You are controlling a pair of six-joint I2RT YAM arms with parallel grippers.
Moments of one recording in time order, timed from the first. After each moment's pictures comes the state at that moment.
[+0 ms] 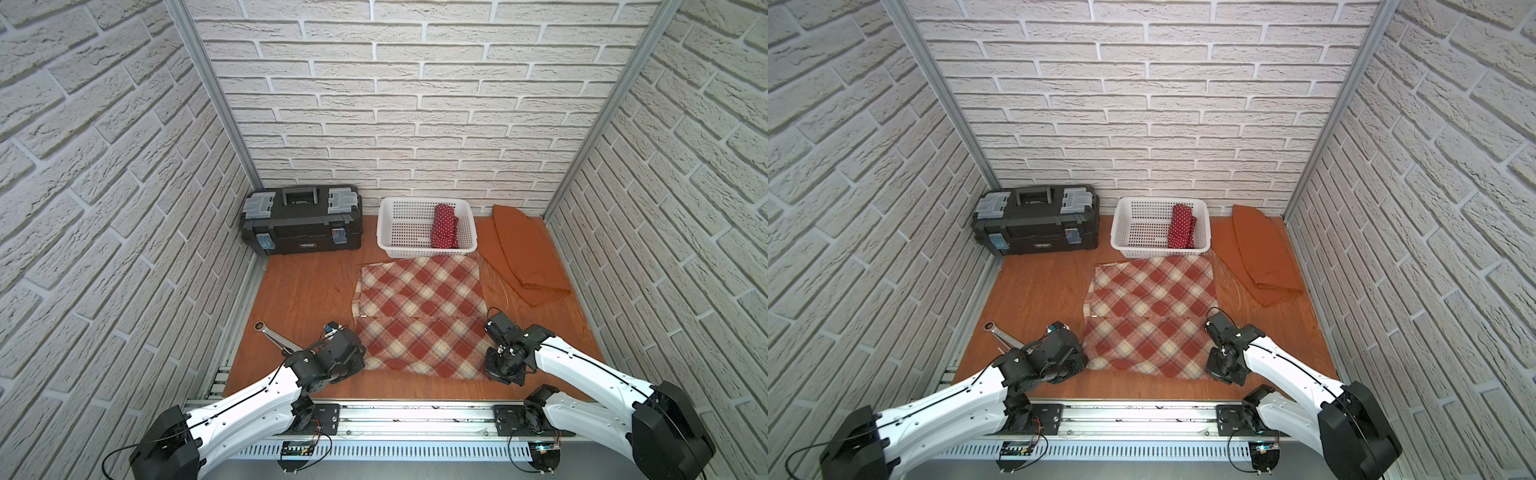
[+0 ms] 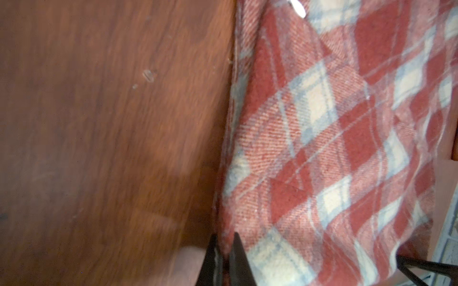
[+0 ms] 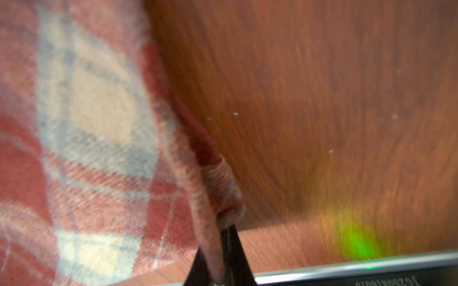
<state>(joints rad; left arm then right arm) -0.84 0.77 0.28 -0.53 -0.06 -1.19 0.48 1.04 0.47 -0.97 -0.08 0.95</state>
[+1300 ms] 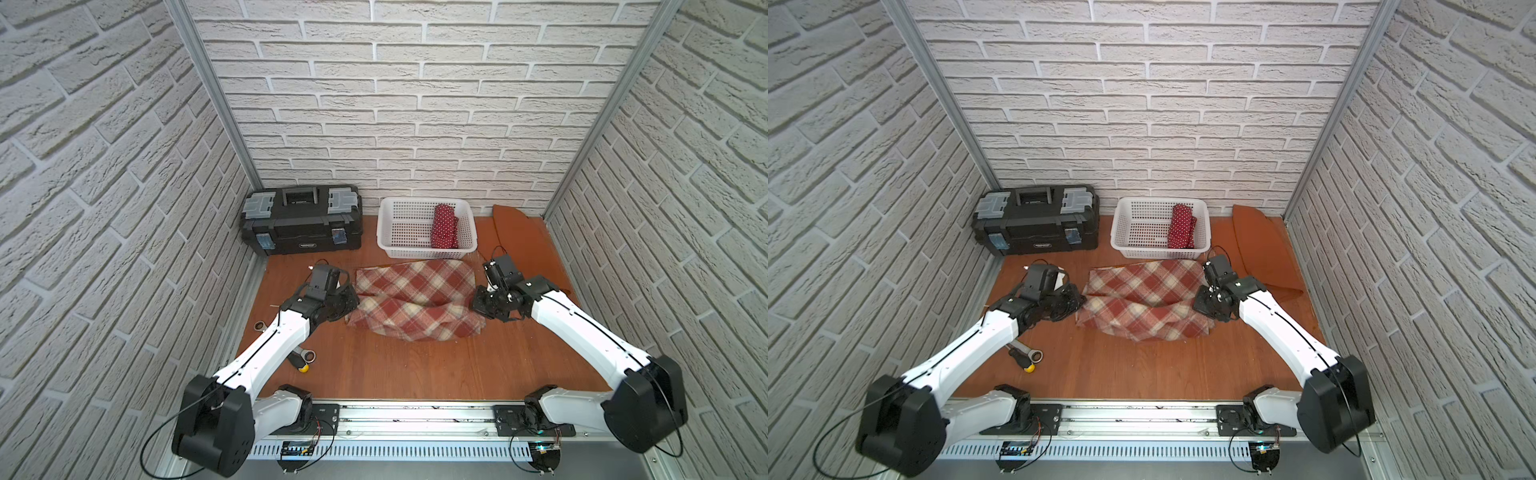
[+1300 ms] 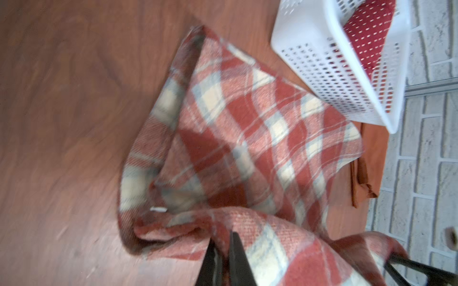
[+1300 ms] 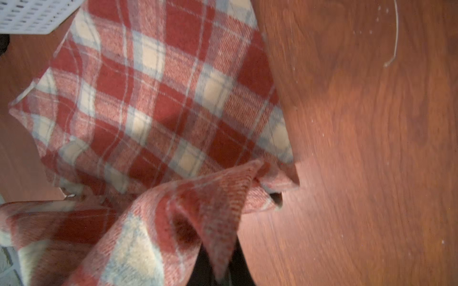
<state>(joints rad) -0.32 1.23 0.78 -0.40 0.26 -0.77 0.31 1.36 1.03 -0.85 -0.08 0.75</state>
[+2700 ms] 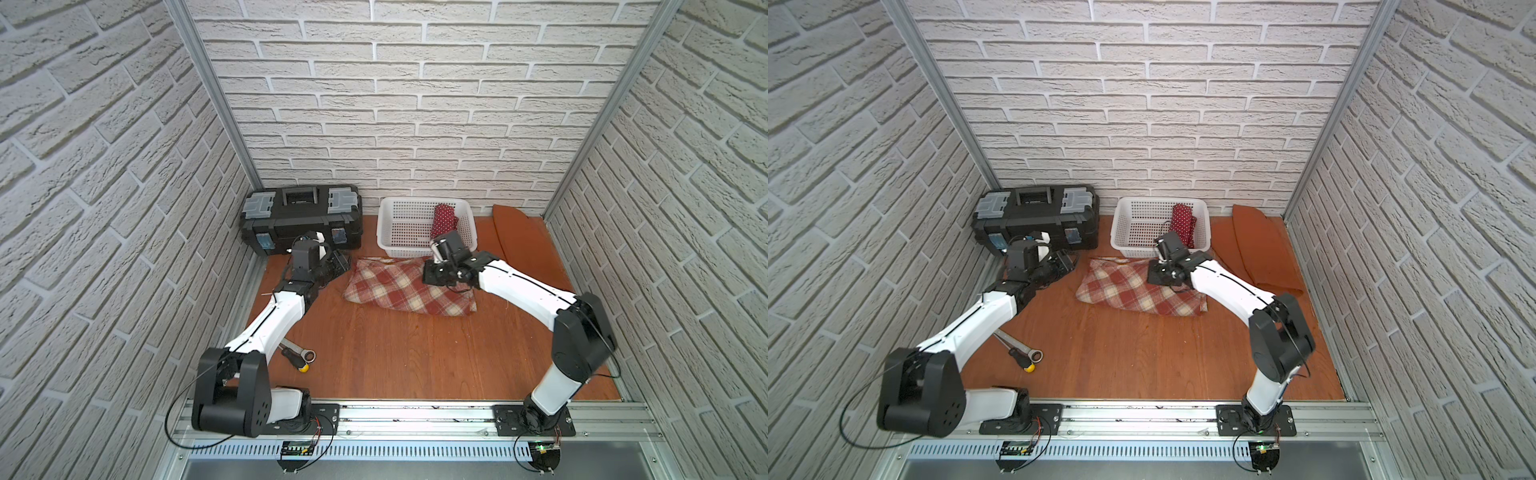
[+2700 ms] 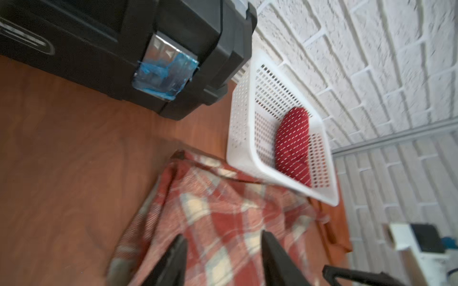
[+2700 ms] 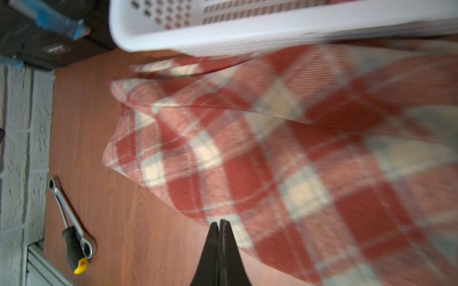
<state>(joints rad) -0.13 1.26 0.77 -0.08 0.27 -0.67 0.59 1.81 1.41 -0.56 -0.09 0.61</state>
